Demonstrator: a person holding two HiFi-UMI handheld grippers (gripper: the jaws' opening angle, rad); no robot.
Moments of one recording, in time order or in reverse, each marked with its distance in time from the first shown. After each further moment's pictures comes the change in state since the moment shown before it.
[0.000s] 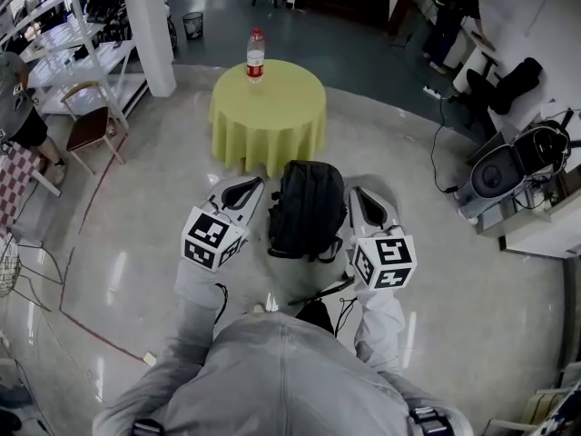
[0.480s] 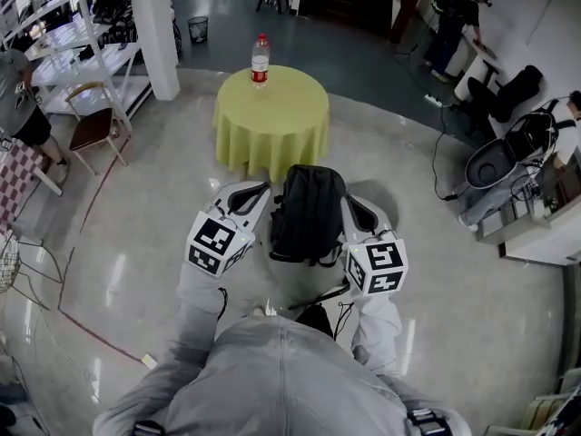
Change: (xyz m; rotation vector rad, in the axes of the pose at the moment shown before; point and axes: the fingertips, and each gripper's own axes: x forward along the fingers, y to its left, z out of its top) left arm -0.009 -0.014 0.010 0.045 -0.010 -0.019; right arm 0.002 0.028 -0.007 -0.037 0.030 0.062
